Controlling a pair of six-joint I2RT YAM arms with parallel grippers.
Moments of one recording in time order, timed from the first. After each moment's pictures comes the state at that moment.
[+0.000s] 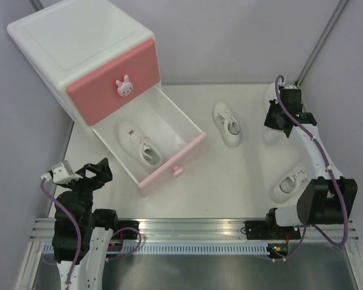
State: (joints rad) left arm -0.06 0.01 0.65 -0.70 -0.23 -0.41; right arm -0.04 1.44 1.20 -0.55 0.05 0.24
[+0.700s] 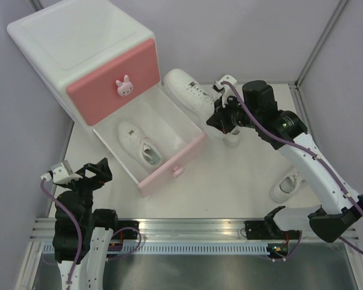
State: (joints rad) left arm -0.05 0.01 0.65 -0.70 -0.23 -0.41; right arm 0.55 1.29 1.52 -0.70 -0.29 0.00
